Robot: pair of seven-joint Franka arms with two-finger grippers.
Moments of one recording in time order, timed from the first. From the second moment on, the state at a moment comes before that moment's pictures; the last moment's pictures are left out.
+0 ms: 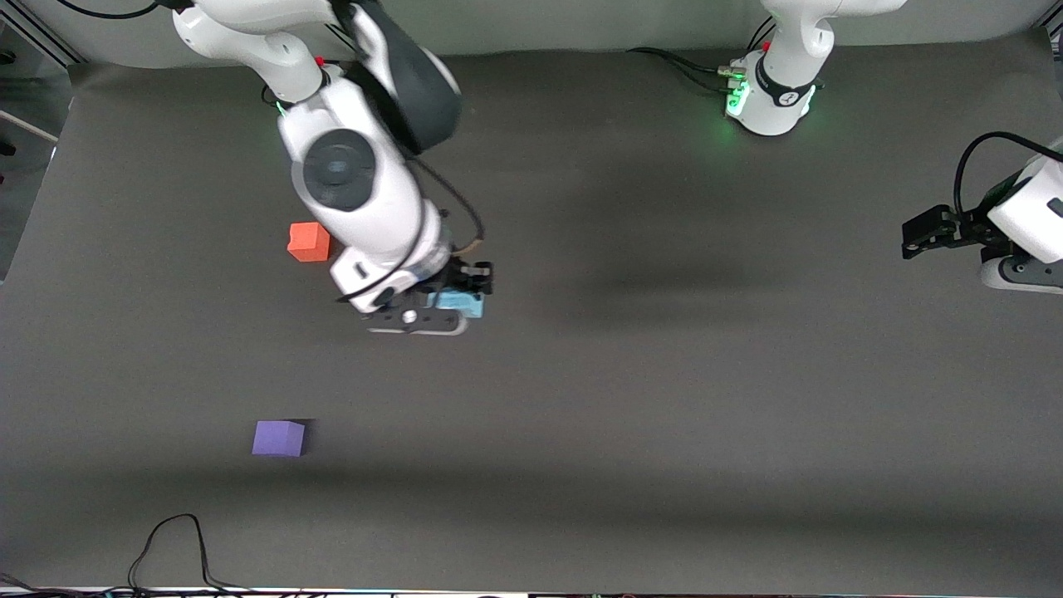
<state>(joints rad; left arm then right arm) -0.05 0.06 0.02 -1.57 0.02 1.58 0.07 0.64 0.48 -0.15 -1.21 0.19 1.67 0.56</state>
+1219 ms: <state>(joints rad) -0.06 0.06 0.01 -1.58 0.01 1.58 0.04 0.58 0.25 -0.73 -1.68 0.17 1.73 -0.24</state>
